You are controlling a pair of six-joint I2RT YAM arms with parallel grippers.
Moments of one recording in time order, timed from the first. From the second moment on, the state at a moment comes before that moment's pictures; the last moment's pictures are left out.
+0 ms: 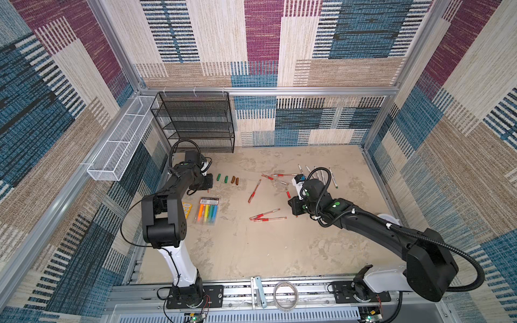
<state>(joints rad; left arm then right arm) 0.05 1.91 1.46 -0.72 0.12 0.04 0.61 1.35 0.87 -0.28 -0.05 0.38</state>
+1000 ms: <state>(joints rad) 0.02 2.18 1.70 -0.86 -0.05 0.10 0.37 1.29 0.84 -0.38 -0.09 0.30</state>
